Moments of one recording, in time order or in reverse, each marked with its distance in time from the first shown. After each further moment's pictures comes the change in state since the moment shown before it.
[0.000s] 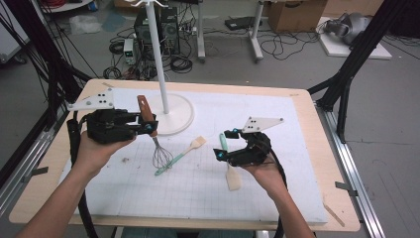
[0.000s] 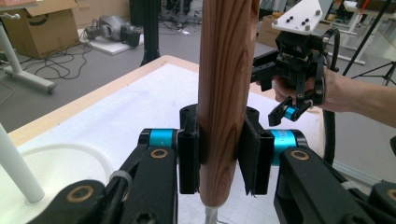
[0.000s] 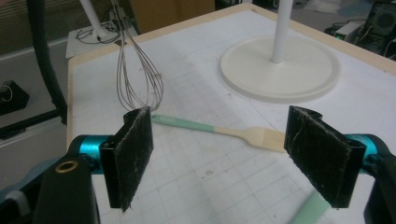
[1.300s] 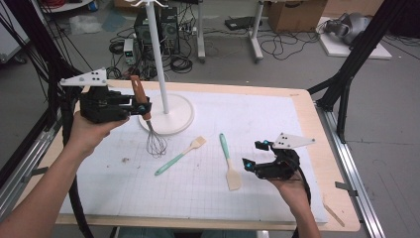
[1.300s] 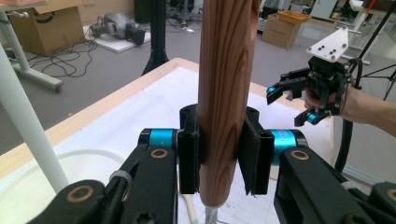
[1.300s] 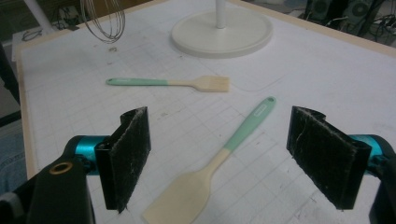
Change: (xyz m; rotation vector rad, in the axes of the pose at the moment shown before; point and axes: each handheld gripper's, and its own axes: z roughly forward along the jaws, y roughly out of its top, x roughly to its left) left arm 0.035 0.028 -0.005 0.016 0.002 -0.014; right arm -0.011 -0.058 -0.056 -0.006 -0.175 0.050
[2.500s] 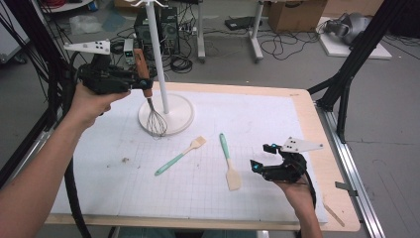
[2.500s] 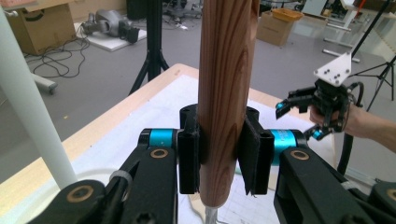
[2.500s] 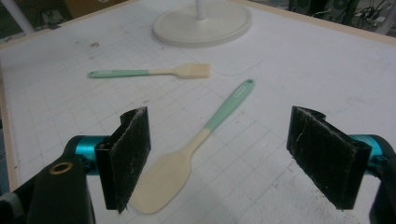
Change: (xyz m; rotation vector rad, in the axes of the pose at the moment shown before) left arm 0.042 0.048 0.009 0.032 -0.036 0.003; right arm -0.011 -0.020 -0.010 0.001 -0.047 0.034
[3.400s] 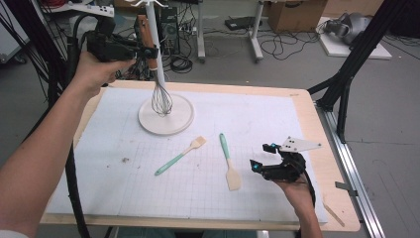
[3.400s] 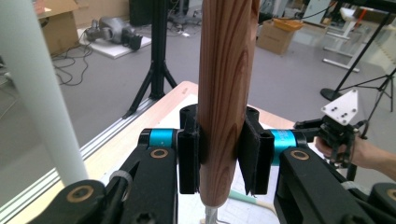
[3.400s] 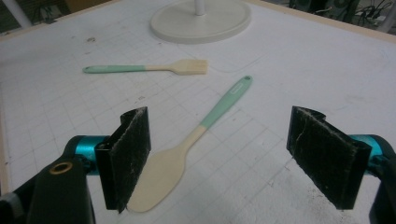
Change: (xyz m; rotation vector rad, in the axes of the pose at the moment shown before) left arm 0.032 0.056 0.011 -0.012 0.006 -0.020; right arm -0.005 -0.002 0.004 0.006 -0.002 -0.012
